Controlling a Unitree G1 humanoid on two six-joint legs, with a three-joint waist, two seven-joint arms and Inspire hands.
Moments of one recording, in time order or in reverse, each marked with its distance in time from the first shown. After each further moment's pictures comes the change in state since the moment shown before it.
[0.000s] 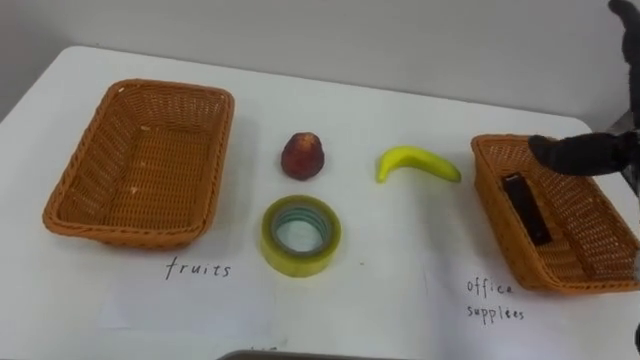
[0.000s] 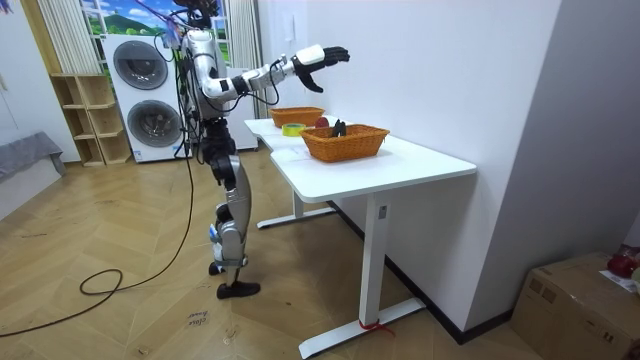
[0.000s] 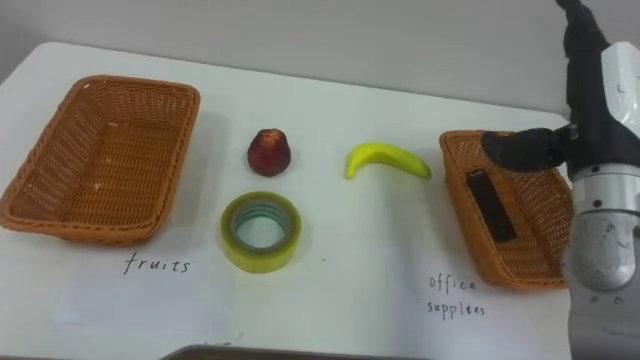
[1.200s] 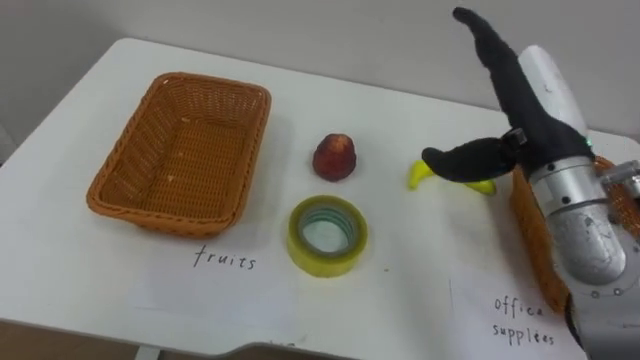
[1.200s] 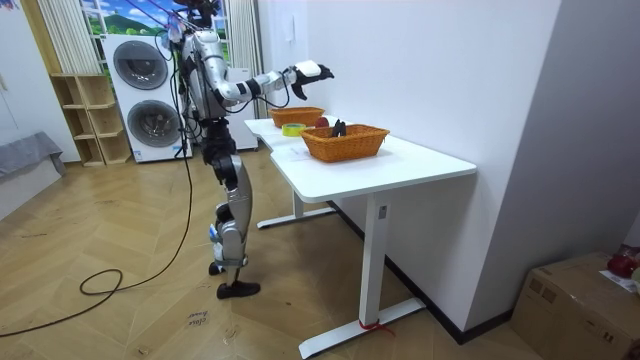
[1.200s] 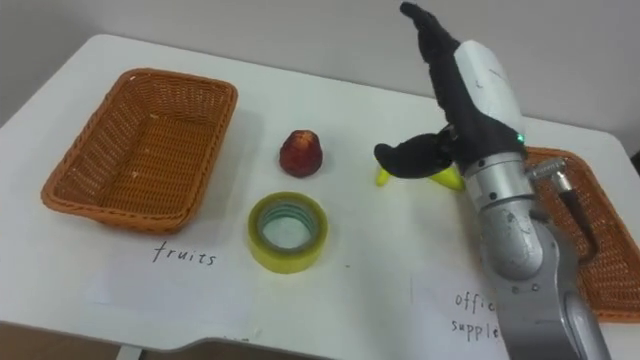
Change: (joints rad) left arm -0.029 0.006 -0.133 -0.037 0.027 -0.016 -0.015; right arm -0.060 0.051 0.276 -0.050 0.018 -0.016 0.096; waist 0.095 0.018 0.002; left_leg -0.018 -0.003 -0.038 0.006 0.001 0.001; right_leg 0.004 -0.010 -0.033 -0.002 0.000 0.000
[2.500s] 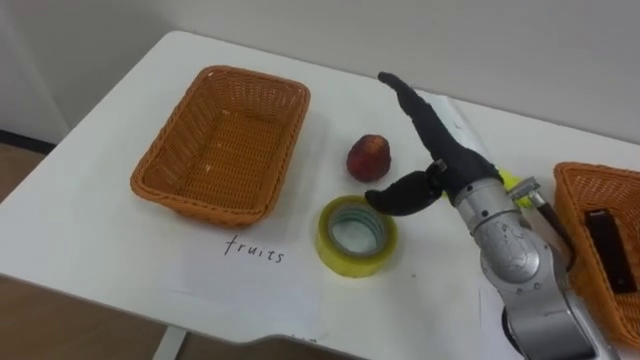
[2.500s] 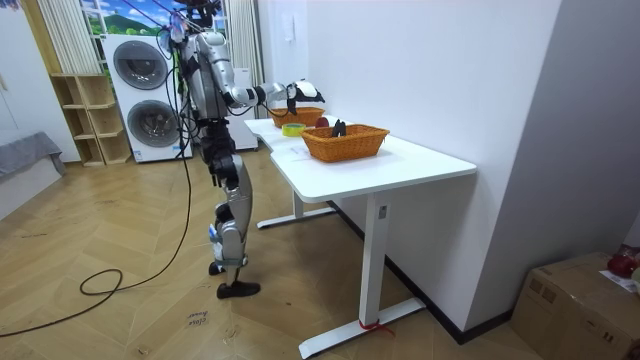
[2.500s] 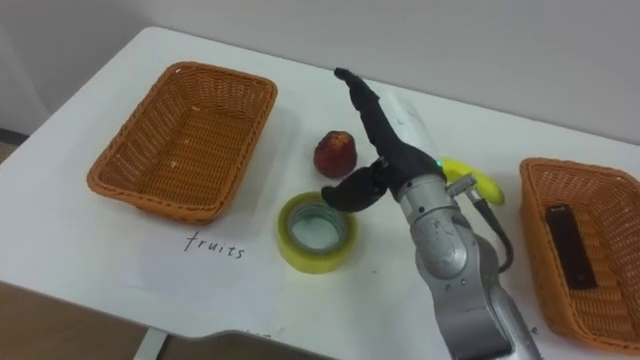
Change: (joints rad) left arm -0.032 -0.025 -0.040 -0.002 0.001 0.069 0.003; right arm -0.058 0.095 0.156 0.146 0.002 0.087 0.058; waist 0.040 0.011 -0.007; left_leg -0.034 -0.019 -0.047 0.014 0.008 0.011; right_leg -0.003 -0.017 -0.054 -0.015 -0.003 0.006
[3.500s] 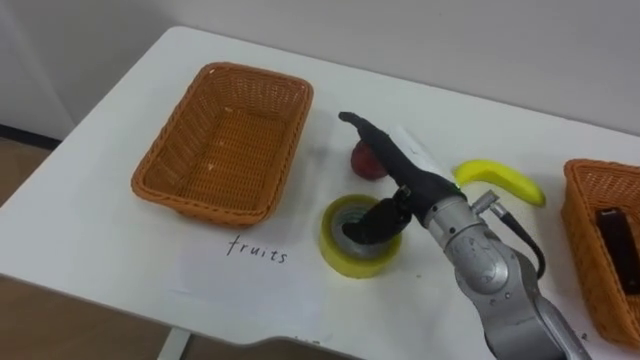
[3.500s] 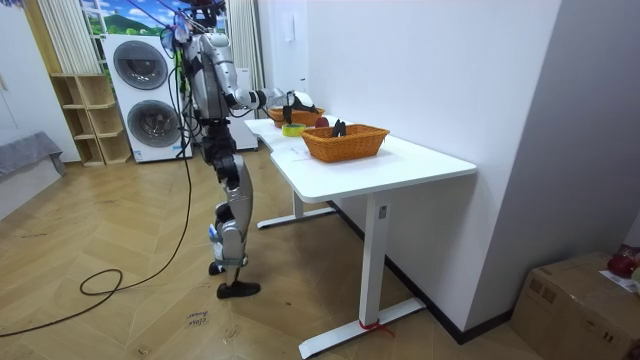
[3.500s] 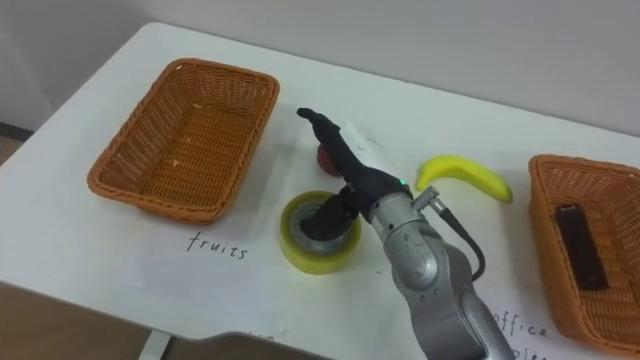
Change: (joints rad) left arm -0.030 0.007 -0.040 -0.056 -0.001 -0.007 -0.004; right arm 0.002 0.018 0.077 0.048 -0.059 0.001 0.068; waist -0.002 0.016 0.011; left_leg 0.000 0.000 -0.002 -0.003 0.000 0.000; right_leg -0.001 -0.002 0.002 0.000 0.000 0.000
